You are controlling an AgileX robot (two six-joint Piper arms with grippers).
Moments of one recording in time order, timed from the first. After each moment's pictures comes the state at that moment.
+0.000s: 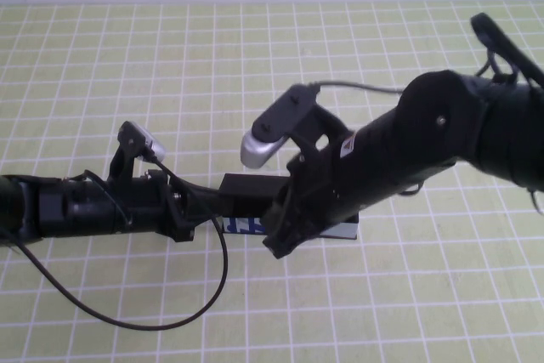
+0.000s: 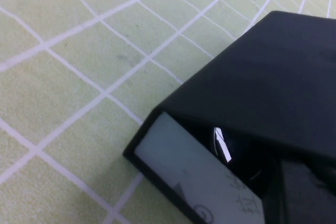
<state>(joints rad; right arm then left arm) 0.70 1.69 -1.26 0.54 0.66 -0.62 -0.10 1.99 -0.88 -1.71 1.05 2.12</state>
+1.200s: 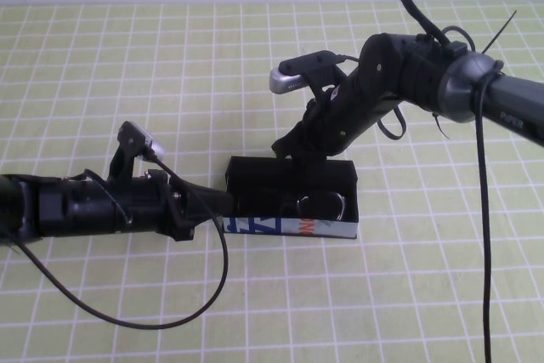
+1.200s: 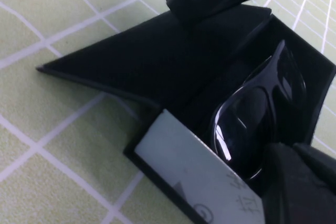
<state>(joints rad) 0.50 2.19 -1.77 0.36 0.76 -0.25 -0.10 1.99 -0.88 -1.71 1.05 2.10</state>
